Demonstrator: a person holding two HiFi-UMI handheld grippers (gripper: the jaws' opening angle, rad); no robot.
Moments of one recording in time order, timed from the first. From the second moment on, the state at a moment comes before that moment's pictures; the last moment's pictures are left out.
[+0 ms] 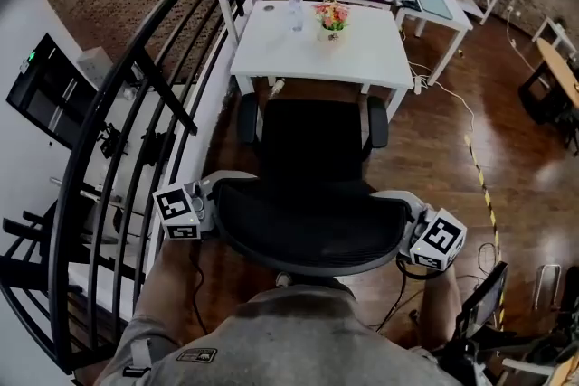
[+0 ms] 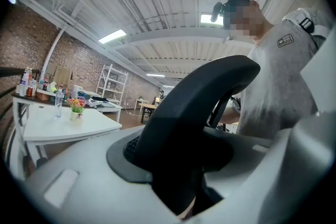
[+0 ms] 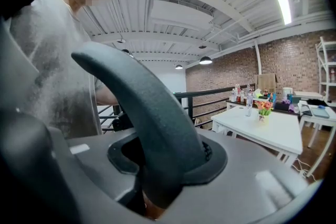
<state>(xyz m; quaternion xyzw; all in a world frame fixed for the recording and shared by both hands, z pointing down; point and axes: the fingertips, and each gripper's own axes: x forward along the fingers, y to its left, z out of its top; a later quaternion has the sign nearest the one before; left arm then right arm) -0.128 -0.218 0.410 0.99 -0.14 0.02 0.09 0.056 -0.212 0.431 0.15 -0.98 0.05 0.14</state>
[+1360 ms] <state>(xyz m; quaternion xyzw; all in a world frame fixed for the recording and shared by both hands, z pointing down) -0.127 -0.060 0.411 0.98 -0.17 0.01 0.09 0.057 -0.053 0.433 0.13 -0.98 0.05 0.15</state>
